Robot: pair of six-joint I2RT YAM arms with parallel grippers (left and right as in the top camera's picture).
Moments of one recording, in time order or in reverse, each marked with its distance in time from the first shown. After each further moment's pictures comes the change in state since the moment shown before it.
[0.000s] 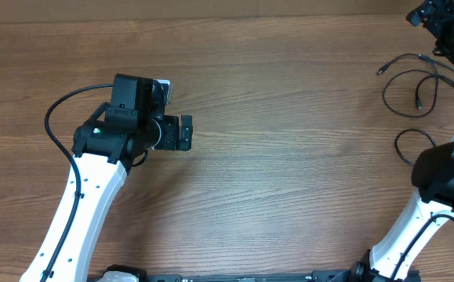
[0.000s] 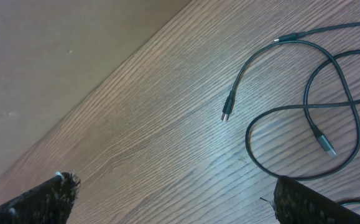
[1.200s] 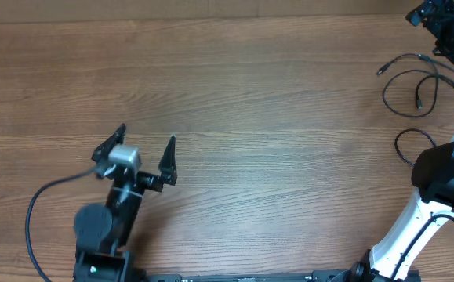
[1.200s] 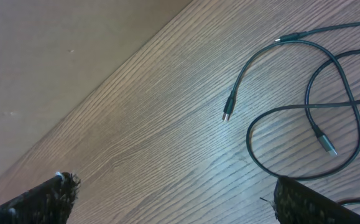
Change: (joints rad) left arm 0.058 -0.901 -0.918 1.133 0.001 0.068; right arm 0.000 0.000 0.000 0.000 -0.003 0.000
